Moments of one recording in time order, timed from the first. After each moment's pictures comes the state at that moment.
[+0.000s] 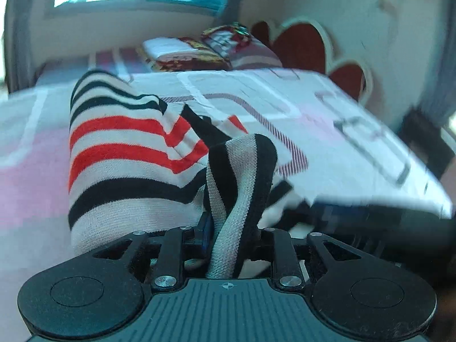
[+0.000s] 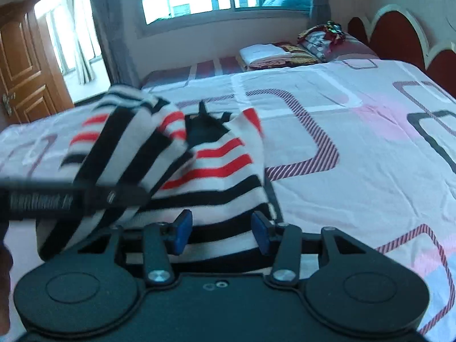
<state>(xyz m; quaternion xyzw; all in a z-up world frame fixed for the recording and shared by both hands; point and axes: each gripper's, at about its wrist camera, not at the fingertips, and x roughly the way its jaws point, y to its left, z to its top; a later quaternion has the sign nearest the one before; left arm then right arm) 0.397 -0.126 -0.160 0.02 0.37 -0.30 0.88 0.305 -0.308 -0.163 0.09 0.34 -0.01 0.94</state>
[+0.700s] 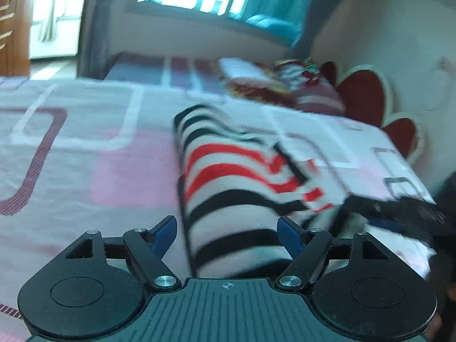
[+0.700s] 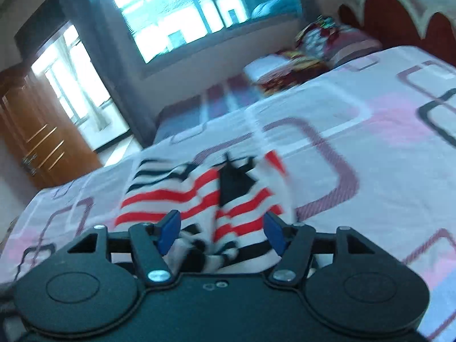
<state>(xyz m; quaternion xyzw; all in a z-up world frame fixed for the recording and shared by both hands) 0.391 -0.023 -0.134 -0.09 0.37 -0.16 0.91 0.320 -0.313 -0.113 0.20 0.31 0.03 0.93</state>
